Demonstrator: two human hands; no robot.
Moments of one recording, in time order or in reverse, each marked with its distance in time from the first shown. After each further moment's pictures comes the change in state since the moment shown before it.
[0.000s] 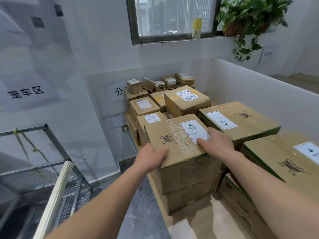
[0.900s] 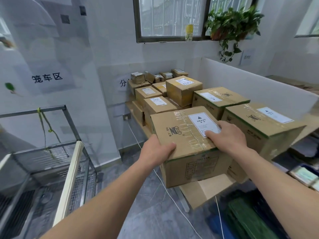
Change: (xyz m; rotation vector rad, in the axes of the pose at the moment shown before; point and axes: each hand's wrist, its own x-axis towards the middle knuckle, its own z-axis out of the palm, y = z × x) left_hand -0.222 -0.078 -0.026 -0.158 0.014 0.105; right_hand -0.254 -0.004 -0.027 0.008 0.193 0.020
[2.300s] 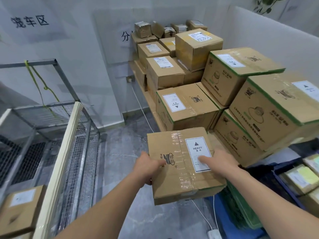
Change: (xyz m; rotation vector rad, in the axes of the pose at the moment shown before) left_hand 0.011 -0.115 0.087 -0.169 -0.139 -0.605; right_hand -0.025 0.092 0.128 -0.012 -0.629 0.204
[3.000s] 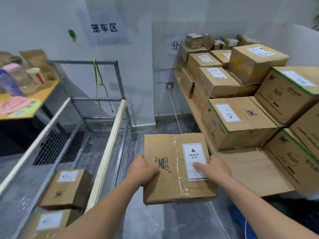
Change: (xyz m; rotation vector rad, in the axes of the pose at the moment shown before) left_hand -0.021 -0.107 -0.185 0.132 0.332 0.052; right_hand -0.052 -0.168 0.122 0.008 -0.055 -0.144
